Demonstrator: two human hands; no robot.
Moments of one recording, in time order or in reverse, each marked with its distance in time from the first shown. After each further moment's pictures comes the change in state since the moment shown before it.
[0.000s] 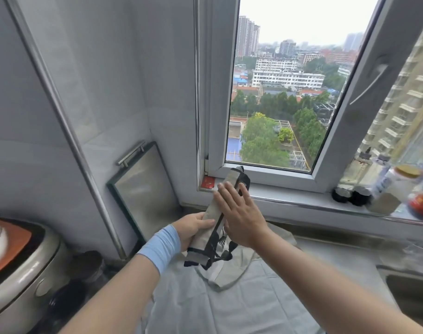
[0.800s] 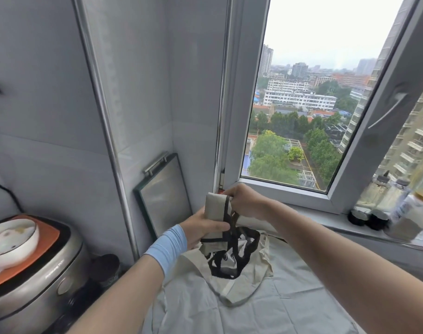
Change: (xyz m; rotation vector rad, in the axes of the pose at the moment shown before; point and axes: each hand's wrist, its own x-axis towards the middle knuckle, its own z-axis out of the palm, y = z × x) left_hand -0.045 0.036 -0.008 0.206 -0.040 0.311; right_hand 0.076 0.000 -0.107 1.091 -0.352 0.363
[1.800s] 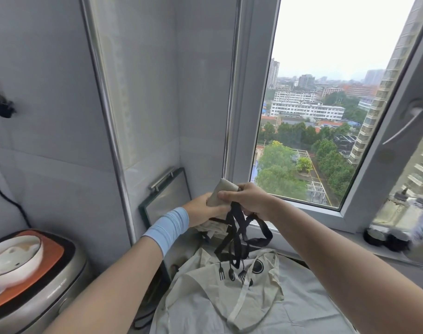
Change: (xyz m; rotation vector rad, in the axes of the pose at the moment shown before) left_hand 0.043 0.056 -0.046 0.486 0.200 -0.016; right_hand 0.038 -0.015 -0.028 0.438 0.015 0.108
